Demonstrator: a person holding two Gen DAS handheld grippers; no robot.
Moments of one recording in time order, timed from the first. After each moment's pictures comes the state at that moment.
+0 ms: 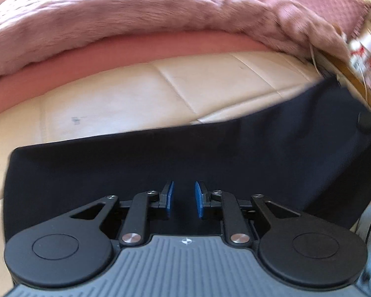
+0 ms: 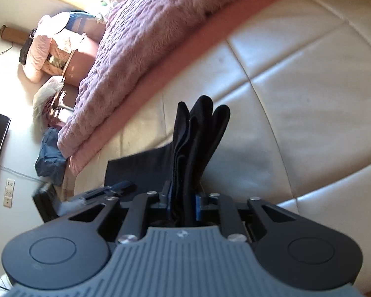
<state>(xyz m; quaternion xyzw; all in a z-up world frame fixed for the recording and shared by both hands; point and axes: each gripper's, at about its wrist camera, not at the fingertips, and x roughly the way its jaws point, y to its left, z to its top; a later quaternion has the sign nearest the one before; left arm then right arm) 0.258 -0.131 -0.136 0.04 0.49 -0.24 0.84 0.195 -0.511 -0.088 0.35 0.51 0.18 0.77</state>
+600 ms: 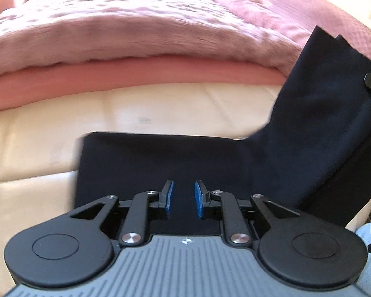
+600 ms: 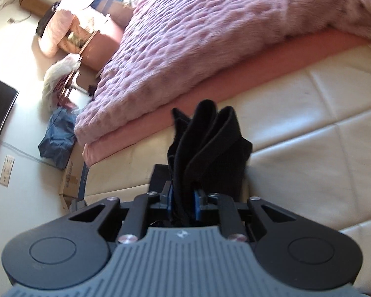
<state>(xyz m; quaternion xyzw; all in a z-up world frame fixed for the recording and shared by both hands) 0.231 -0.030 -0.093 -0.03 0.46 -0.16 0.87 0.236 -0.383 0.023 0.27 0.51 0.22 0.78</state>
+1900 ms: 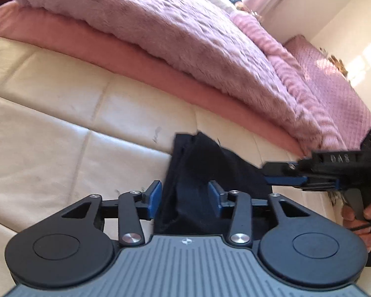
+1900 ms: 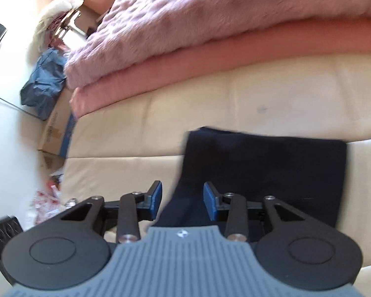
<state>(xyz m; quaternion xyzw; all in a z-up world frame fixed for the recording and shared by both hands) 0.177 0.116 -0.073 -0.24 0.43 -0.09 0.86 0.264 -0.182 -0.042 0.17 0.57 0.24 0.77</state>
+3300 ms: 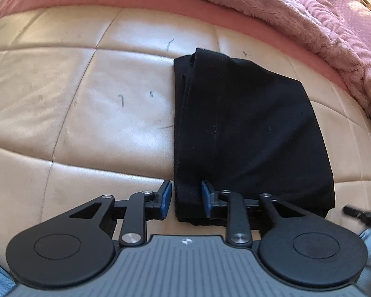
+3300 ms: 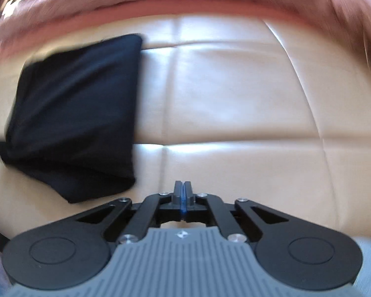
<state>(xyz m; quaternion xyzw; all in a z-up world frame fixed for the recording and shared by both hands) 0.136 0.048 -0.120 -0.13 0.54 -0.02 0.83 0.102 -0.347 -0.128 0.04 0.55 0.07 0.83</state>
